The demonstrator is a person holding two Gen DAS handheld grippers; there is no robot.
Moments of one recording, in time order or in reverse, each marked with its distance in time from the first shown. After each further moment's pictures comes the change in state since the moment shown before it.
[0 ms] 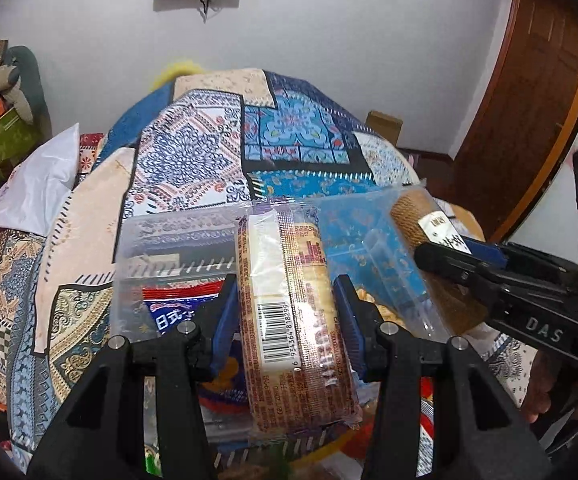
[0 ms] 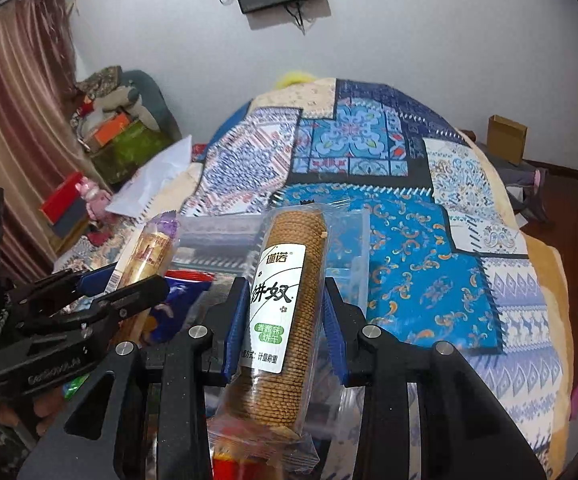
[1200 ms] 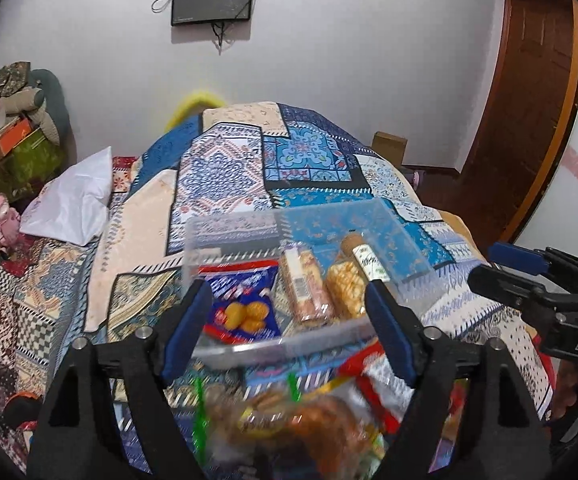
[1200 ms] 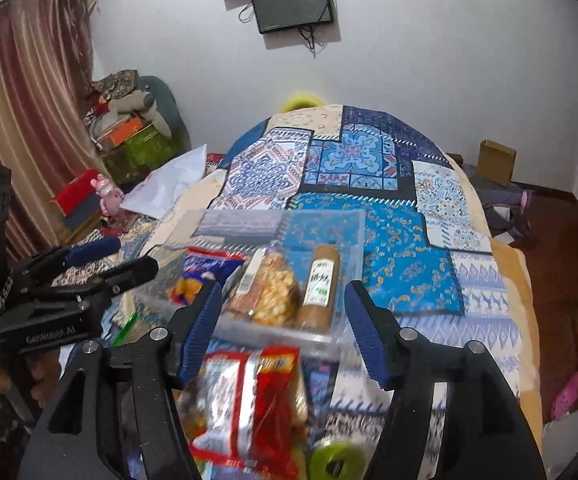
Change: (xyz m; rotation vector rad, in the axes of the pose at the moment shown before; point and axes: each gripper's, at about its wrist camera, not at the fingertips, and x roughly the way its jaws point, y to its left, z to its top) left arm -0.104 0.002 -0.033 0.013 -0.099 0.063; right arm -0.084 0.030 -0.029 -0.061 -0.061 -0.011
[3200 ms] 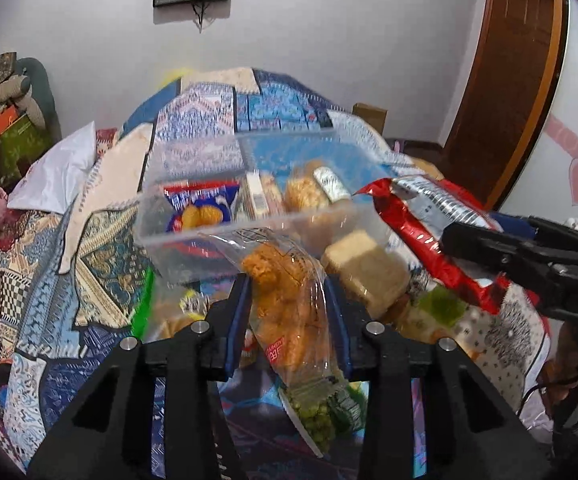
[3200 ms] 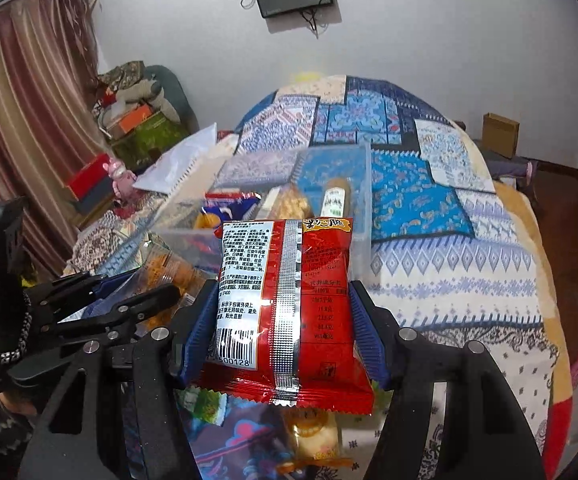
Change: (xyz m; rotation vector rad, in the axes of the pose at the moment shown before) left arm -0.010 -0.034 -0.069 0.029 0.053 -0.057; right arm -0.016 0.005 -0.058 0.038 0.032 0.039
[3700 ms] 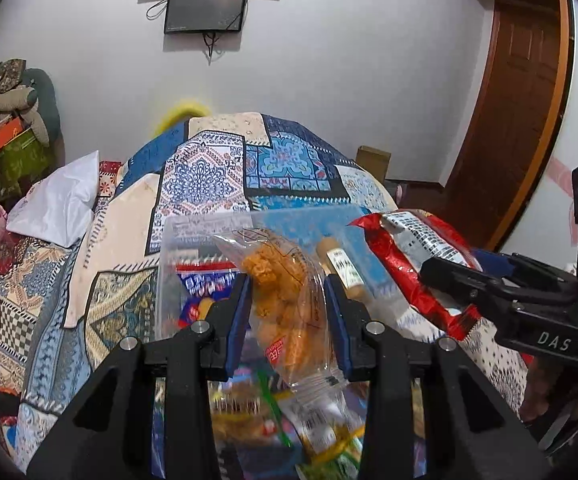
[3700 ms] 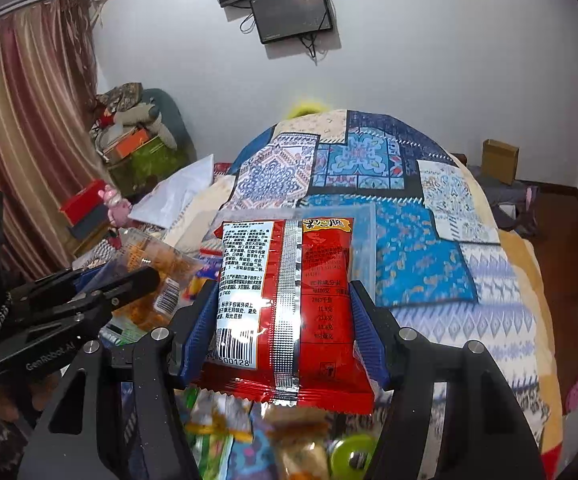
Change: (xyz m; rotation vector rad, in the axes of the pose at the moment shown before) left arm 0.006 0.022 0.064 -0.042 -0.112 -0.010; right arm 0.020 -0.001 0.050 -0.005 -0.085 -0.018
